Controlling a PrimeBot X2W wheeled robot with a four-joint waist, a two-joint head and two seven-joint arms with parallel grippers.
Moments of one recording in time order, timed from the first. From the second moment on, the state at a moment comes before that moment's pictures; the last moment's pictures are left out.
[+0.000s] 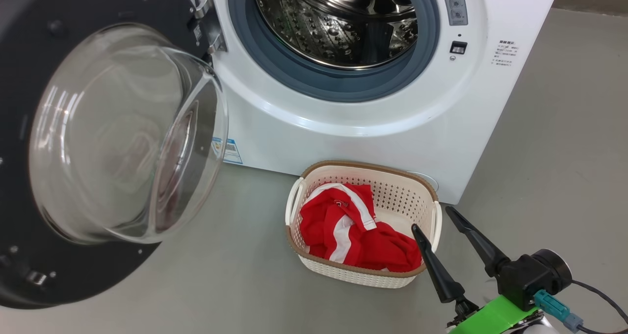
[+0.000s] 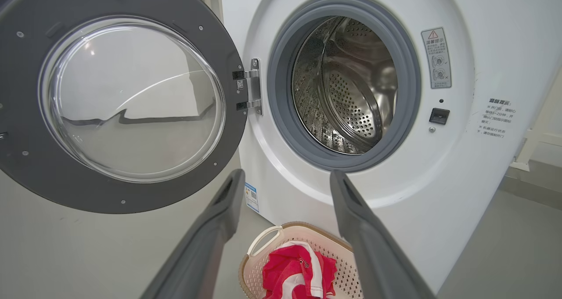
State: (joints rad) left arm -0.64 0.35 0.64 0.61 -1.03 -0.04 0.65; right arm -0.05 -0.14 0.24 0.13 0.24 0.12 -0.26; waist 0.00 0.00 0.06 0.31
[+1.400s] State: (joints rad) left arm -0.40 0.09 0.64 0.04 -1.21 0.02 0.85; right arm -0.07 -0.12 0.27 0.15 0.24 0.12 -0.26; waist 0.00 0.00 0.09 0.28
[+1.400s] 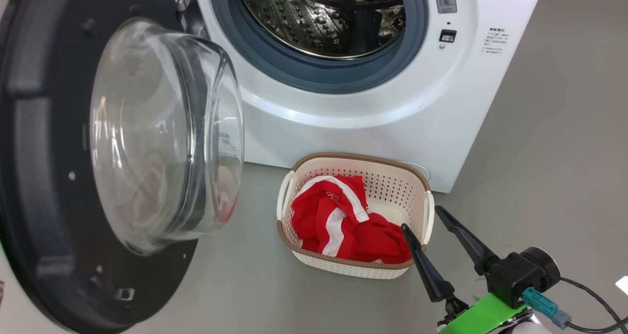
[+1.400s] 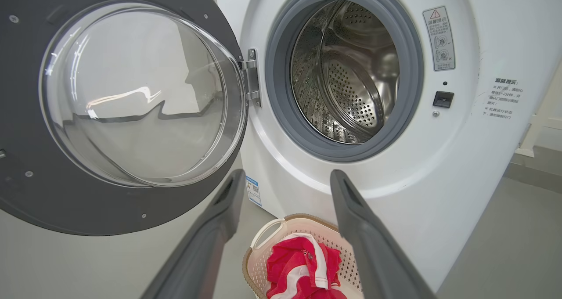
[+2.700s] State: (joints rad) left arm -0.22 0.03 0.39 -0.24 -1.38 0.10 0.72; right arm -0.07 -0.11 0.26 0.15 0.24 0.12 -0.26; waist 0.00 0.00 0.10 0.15
